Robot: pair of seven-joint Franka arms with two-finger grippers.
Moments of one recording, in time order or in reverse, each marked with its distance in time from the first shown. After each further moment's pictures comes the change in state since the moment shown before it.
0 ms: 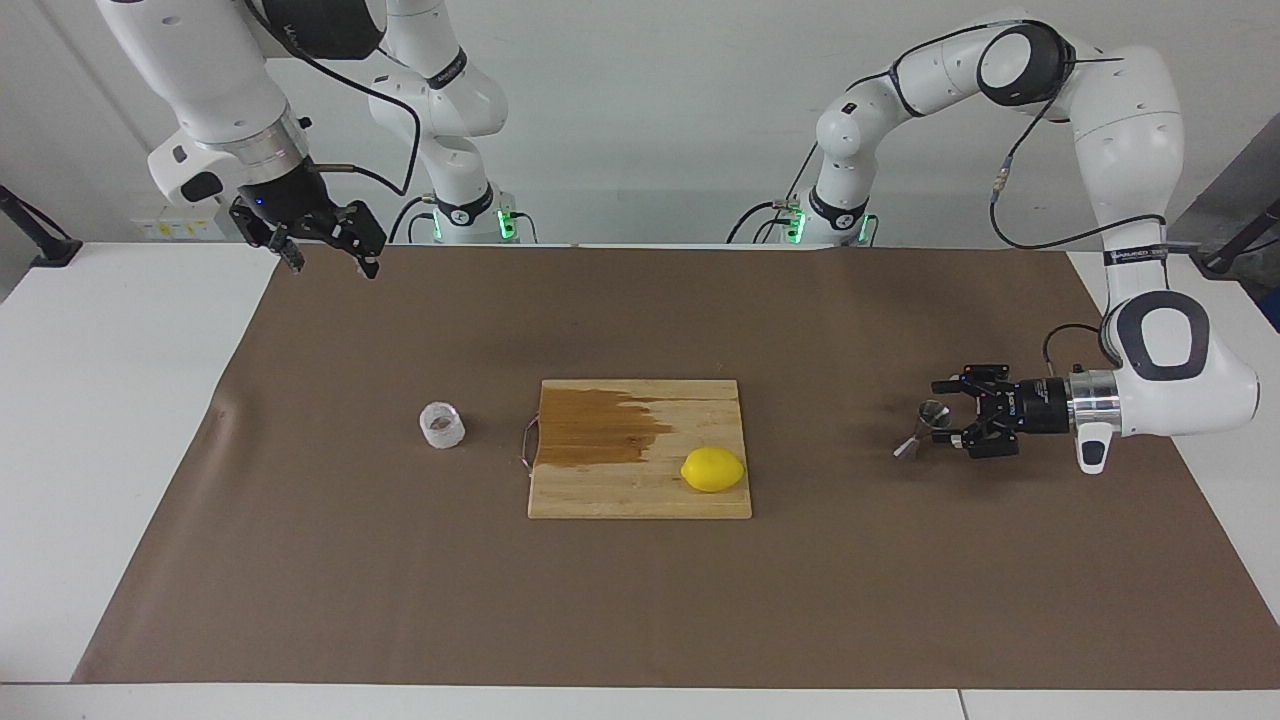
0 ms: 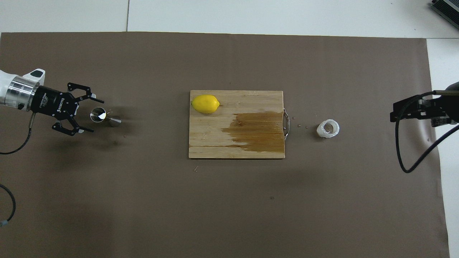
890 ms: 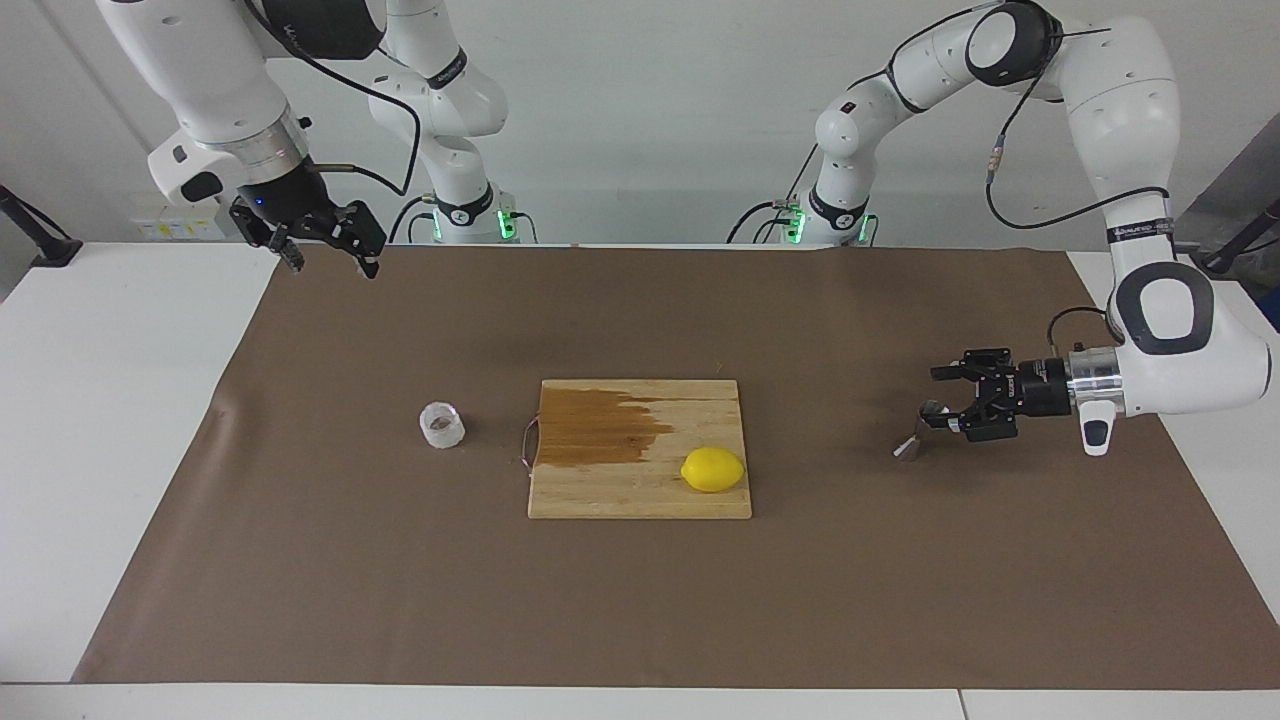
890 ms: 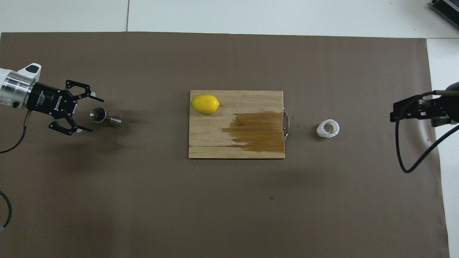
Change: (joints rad) left arm -0.023 -0.089 0.002 -0.024 -0.005 0.012 0.014; right arm 0.000 0.000 0.000 0.000 0.000 0.000 0.000
